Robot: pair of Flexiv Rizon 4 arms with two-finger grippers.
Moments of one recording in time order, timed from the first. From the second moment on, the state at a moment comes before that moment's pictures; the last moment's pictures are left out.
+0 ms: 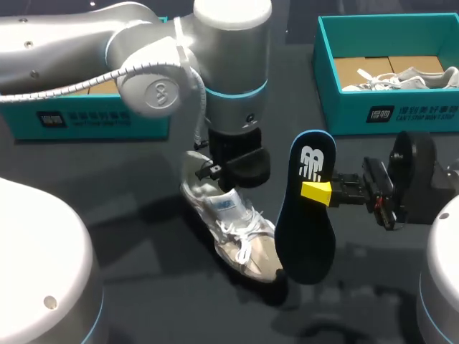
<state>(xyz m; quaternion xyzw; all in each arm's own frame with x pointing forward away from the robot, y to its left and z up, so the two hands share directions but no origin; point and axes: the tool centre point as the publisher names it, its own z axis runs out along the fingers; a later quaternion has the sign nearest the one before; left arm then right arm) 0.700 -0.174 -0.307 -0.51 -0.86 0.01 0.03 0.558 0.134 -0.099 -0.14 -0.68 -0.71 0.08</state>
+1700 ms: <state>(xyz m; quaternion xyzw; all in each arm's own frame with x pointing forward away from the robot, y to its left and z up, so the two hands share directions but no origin) 0.696 -0.189 -0.348 -0.74 -0.67 0.06 0.01 0.558 0.134 -0.099 -0.14 -0.68 -0.71 0.08</state>
